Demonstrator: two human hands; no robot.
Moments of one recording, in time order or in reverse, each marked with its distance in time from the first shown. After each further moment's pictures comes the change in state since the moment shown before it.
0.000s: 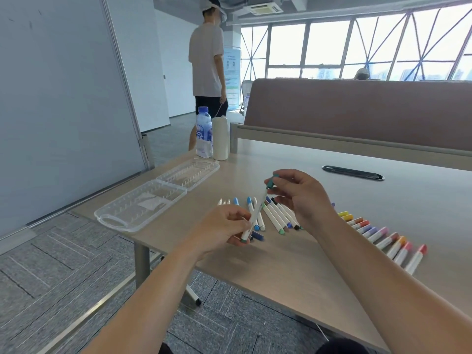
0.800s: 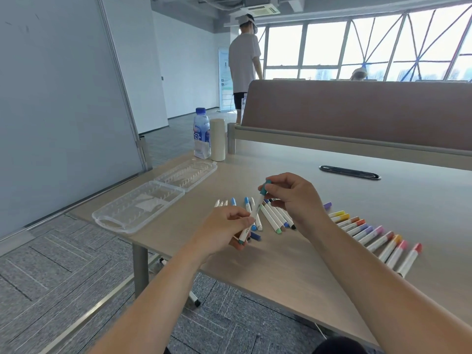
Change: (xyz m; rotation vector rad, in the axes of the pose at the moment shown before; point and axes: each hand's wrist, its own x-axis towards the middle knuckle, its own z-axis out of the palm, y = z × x) left_hand 0.002 -0.001 0.010 -0.018 0.061 0.032; right_hand -0.004 0.006 0.002 -0.164 -0.033 -0.082
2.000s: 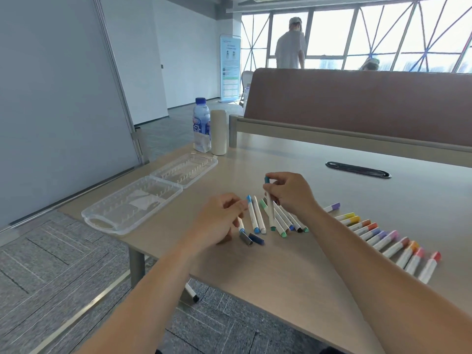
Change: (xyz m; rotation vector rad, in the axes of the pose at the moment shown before) left_hand 0.027 0.005 -0.012 0.175 0.175 0.050; right_hand 0.065 0.035 0.009 -0.373 -0.017 0.005
